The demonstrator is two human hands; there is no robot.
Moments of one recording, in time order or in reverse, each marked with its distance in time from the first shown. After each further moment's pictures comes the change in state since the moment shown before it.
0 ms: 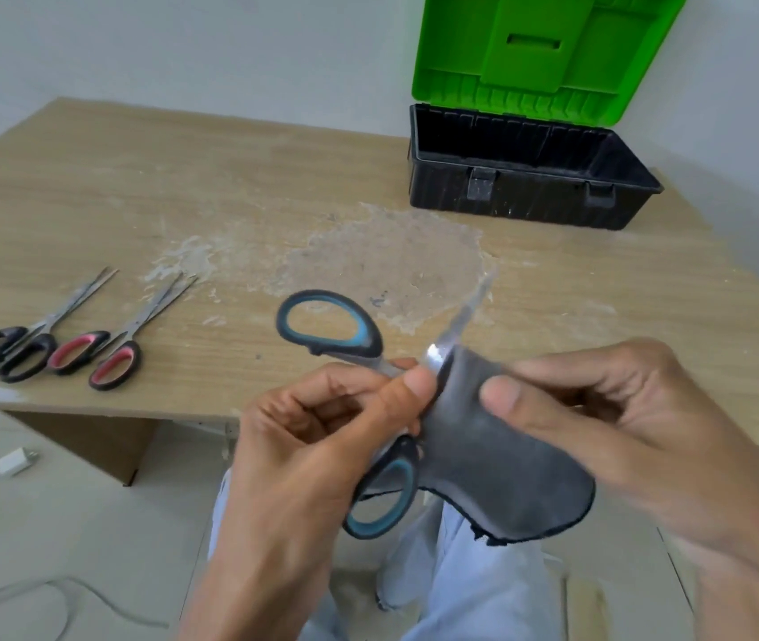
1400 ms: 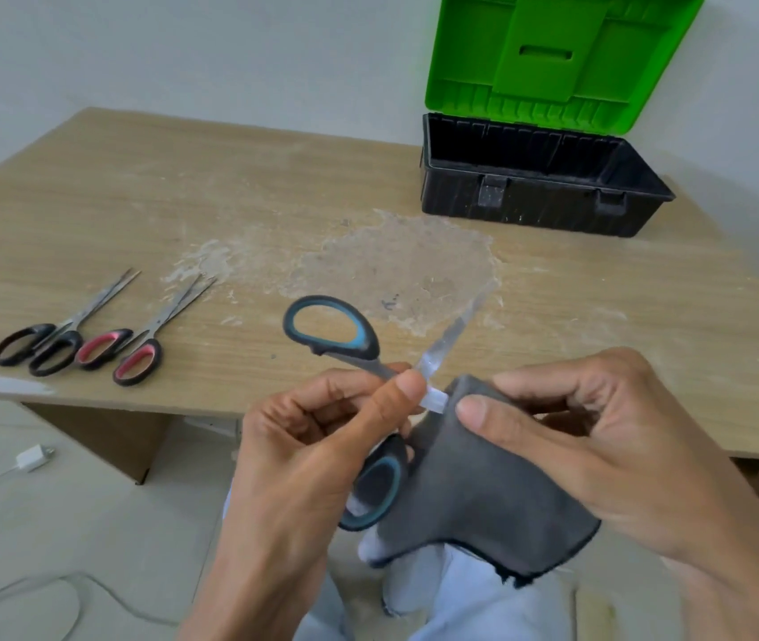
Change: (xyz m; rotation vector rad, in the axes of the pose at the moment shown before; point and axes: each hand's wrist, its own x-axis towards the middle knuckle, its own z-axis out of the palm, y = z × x) left_hand -0.005 0.000 -0.003 0.001 0.084 0.016; right_hand 0.002 0.006 0.009 -0.185 -0.009 -0.005
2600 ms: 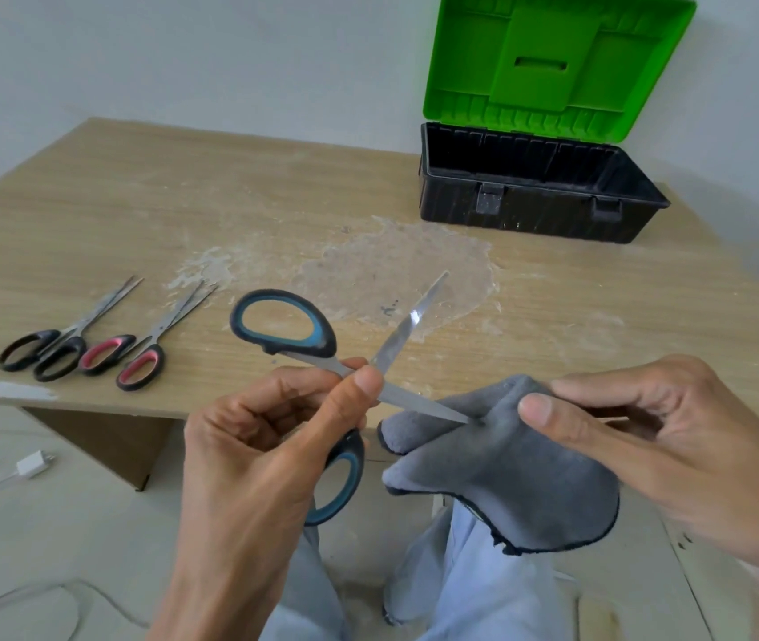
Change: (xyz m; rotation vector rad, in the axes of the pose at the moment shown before) left_hand -0.003 0.008 -0.015 0.084 0.095 0.214; right_hand -0.013 -0.012 -0.025 0.000 -0.008 0.043
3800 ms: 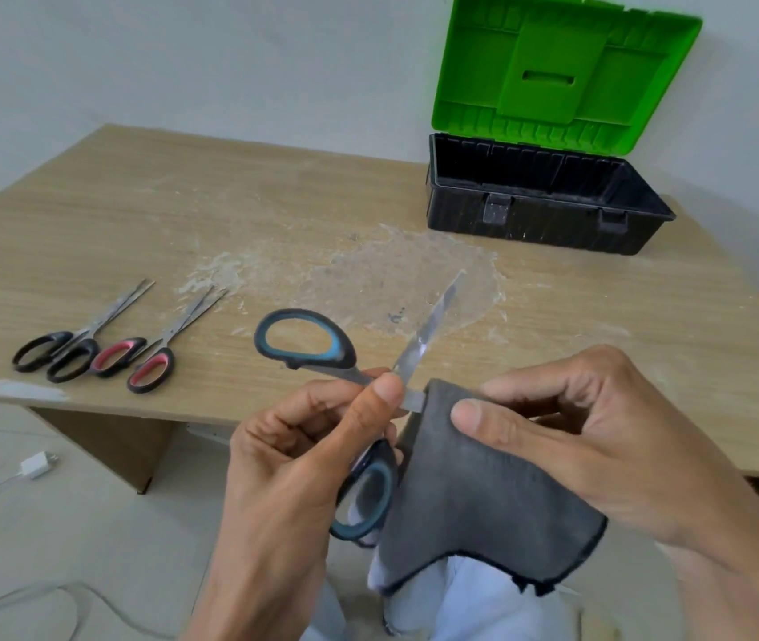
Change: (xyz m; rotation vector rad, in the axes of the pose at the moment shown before) left_hand -0.004 -0.004 0.007 -0.147 -0.019 -0.172; right_hand 0.021 -0.006 0.024 0.023 -0.044 -0.056
